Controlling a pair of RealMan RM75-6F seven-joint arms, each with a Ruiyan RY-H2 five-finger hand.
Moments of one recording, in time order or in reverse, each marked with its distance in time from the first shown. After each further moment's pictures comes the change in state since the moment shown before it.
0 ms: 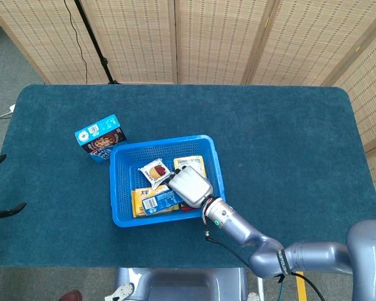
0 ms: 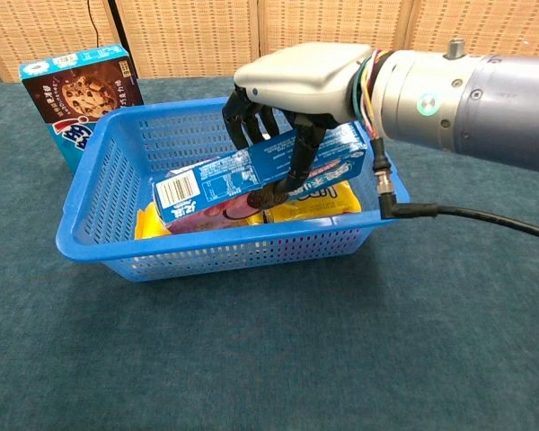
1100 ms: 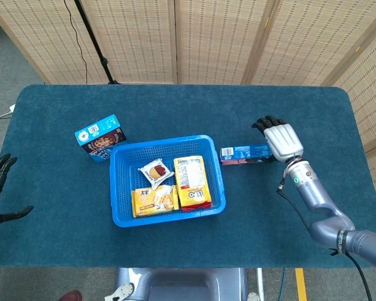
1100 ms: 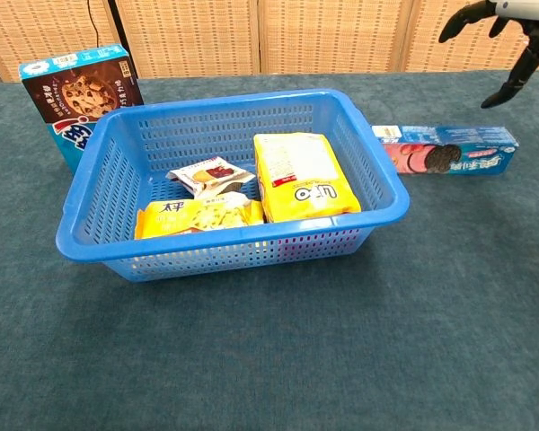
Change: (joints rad) left arm -0.004 -0.013 0.012 -0.009 0.052 -0.005 0.026; right arm -0.215 0.246 -0.001 0.381 -0.066 -0.075 0.480
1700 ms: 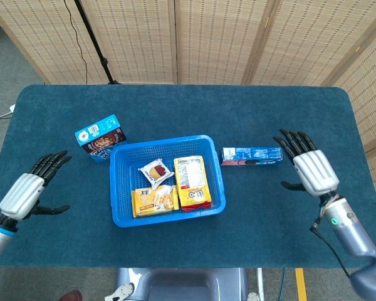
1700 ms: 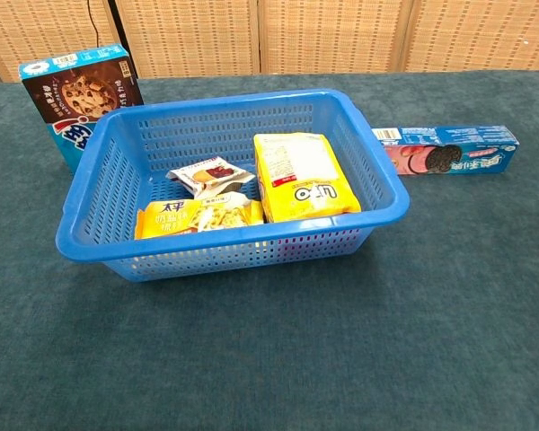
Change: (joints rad) left arm -0.199 0.003 0.021 0.080 0.262 -0.158 -0.253; right arm -0.297 0.220 -0.116 -0.281 -0.347 0.421 0.179
